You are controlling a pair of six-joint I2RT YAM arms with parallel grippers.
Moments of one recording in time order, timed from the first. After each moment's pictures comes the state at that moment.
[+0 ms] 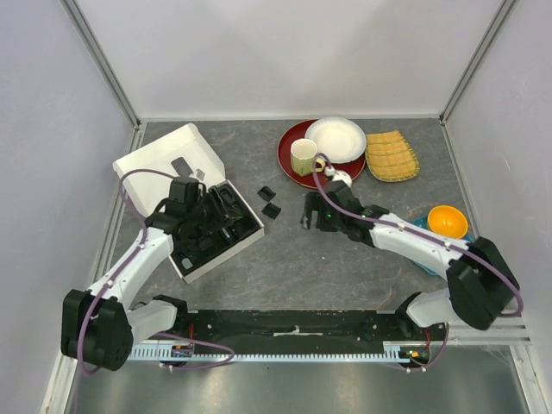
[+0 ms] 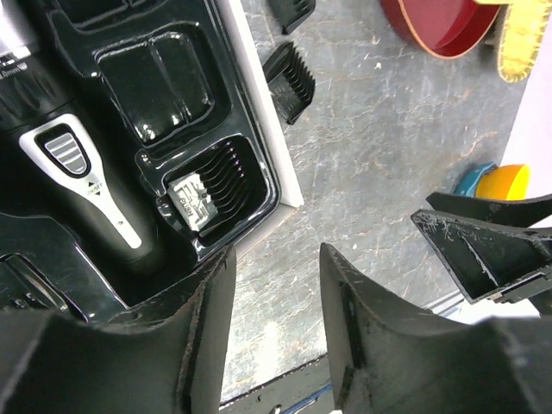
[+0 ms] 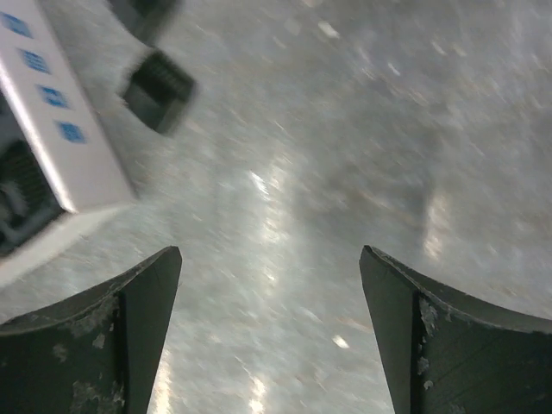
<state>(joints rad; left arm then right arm) -0.26 1.13 0.71 -0.35 0.29 -0.78 0.66 1.36 0.79 -0.24 0.14 0.66</state>
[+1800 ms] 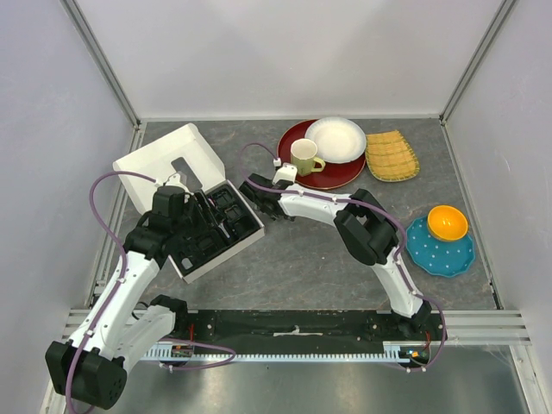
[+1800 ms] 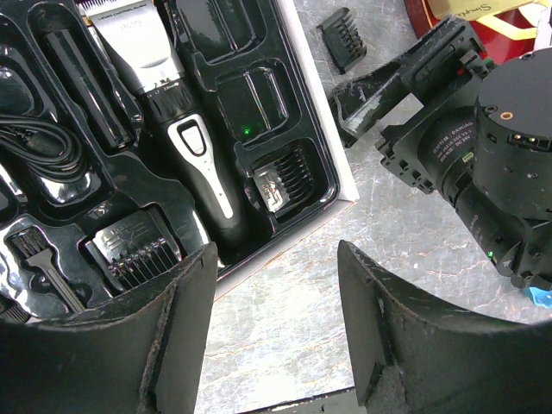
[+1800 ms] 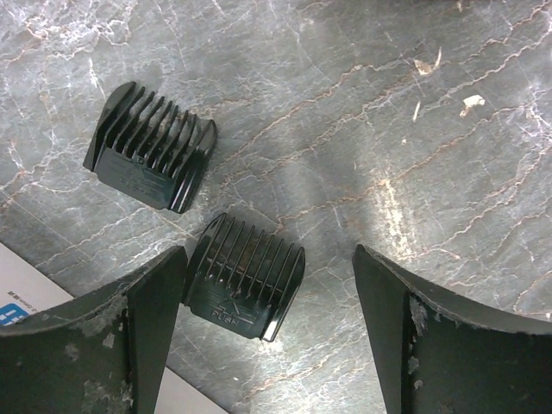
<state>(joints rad) -0.26 0.86 0.74 -0.58 0.05 -0.65 0.90 2.24 1.71 -0.65 0.63 1.10</state>
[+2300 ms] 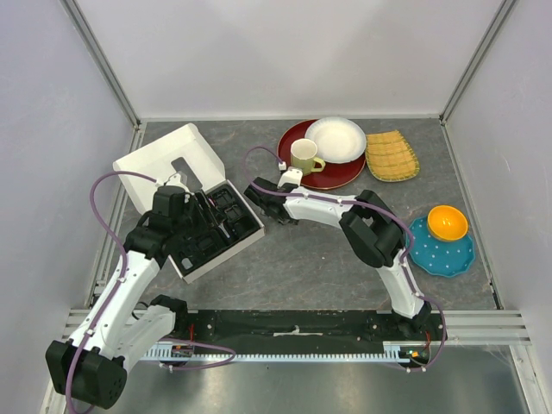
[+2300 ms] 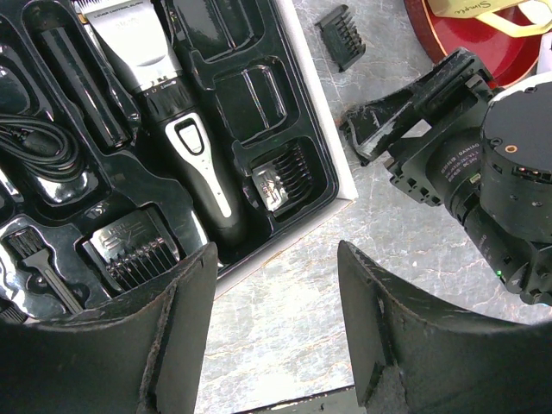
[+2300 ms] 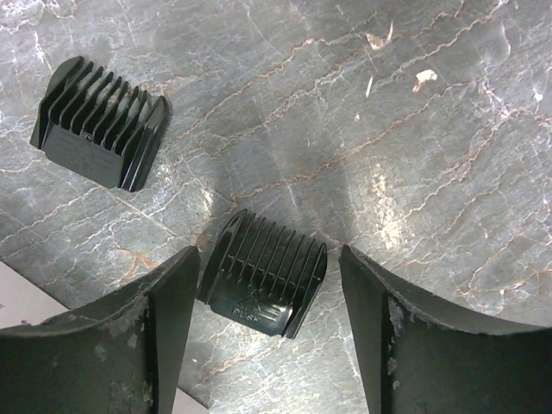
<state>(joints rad) -0.26 0.86 0.74 -0.57 0.06 -0.65 0.90 2.17 1.61 -0.64 0.62 1.11</state>
